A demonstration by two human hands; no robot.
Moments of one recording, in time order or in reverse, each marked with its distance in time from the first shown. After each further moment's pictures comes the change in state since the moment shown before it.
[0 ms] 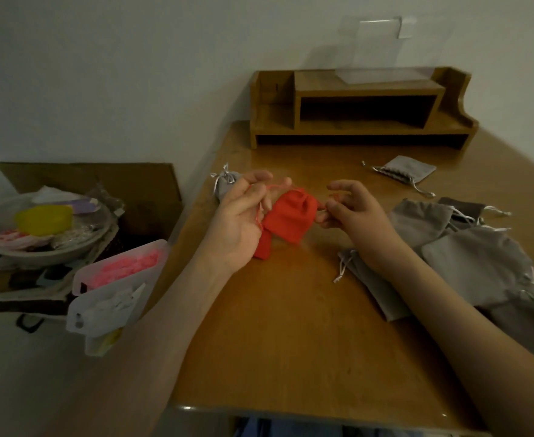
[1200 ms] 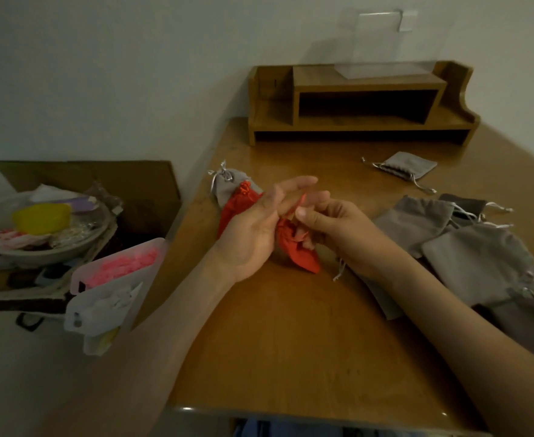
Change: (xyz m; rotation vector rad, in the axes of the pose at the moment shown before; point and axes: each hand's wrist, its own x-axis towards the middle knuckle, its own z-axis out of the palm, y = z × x) left_hand -0.010 -0.006 0.011 0.167 -0.271 -0.182; right_hand -0.013 -0.004 0.012 0.097 -0.420 0.046
